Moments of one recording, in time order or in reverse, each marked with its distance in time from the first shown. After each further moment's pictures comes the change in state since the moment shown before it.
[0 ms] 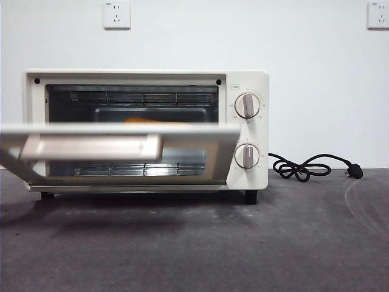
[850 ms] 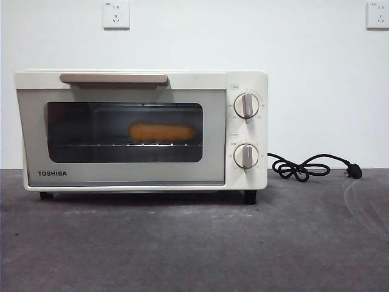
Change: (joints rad) left arm 0.045 -0.493 0.053 0.464 -0.176 -0.513; right arm 0.000 0.000 0.000 0.008 0.008 0.000
